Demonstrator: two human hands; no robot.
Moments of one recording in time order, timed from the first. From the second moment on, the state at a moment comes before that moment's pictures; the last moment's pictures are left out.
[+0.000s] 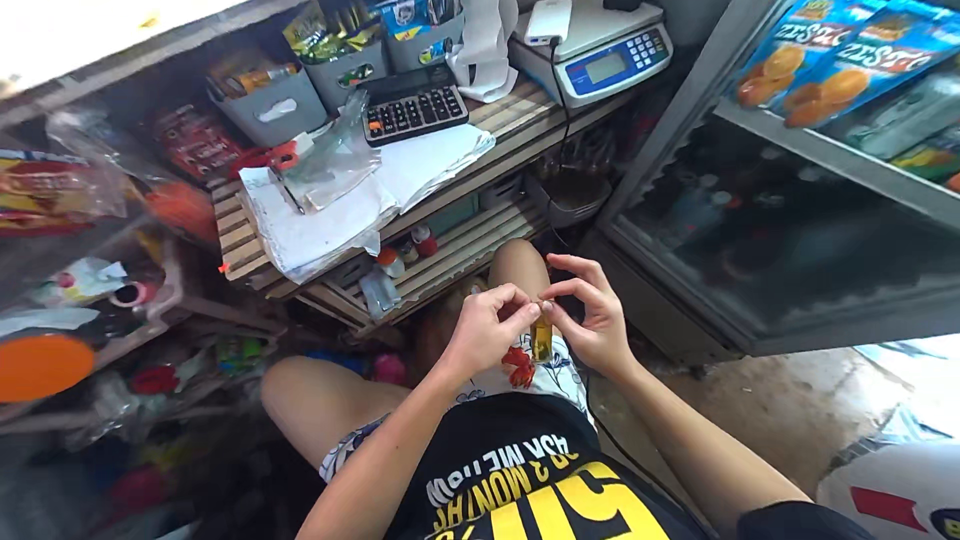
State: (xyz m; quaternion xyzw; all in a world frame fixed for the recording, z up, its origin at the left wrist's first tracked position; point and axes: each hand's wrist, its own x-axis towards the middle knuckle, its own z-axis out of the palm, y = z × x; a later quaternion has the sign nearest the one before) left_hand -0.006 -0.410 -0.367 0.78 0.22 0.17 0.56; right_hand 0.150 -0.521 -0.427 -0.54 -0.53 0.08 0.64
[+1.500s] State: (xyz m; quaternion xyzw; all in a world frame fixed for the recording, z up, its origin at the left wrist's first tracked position) left_hand 0.003 -0.411 -0.406 0.90 0.16 0.36 0.19; right_hand 0.139 -0.524 -0.422 -0.69 -0.52 0.04 0.51
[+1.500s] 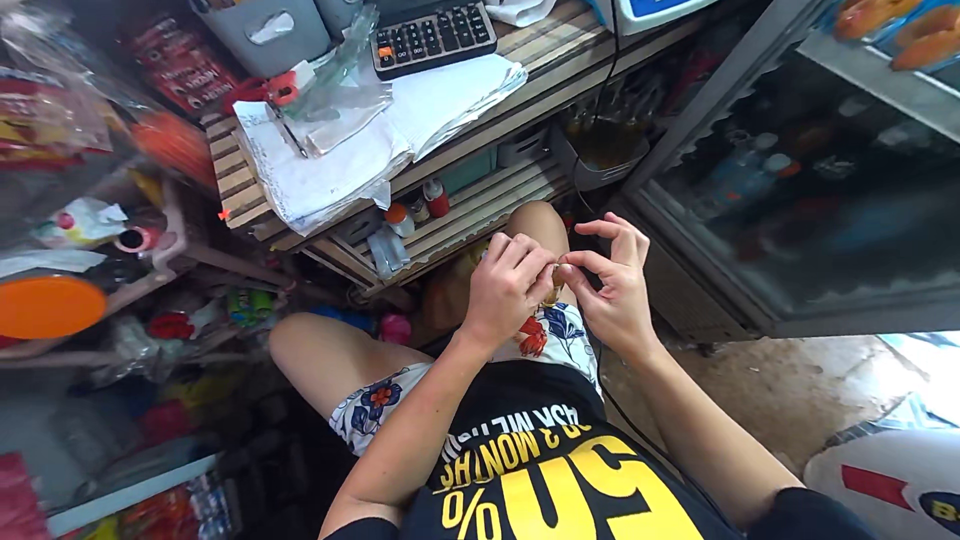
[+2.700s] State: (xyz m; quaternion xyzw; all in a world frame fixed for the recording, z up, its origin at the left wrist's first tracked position) left_hand 0.007 -0.404 -0.387 0.68 0.28 0.19 0.65; right_hand 0.132 -0.520 -0.417 -0.66 -0.48 0.10 0.57
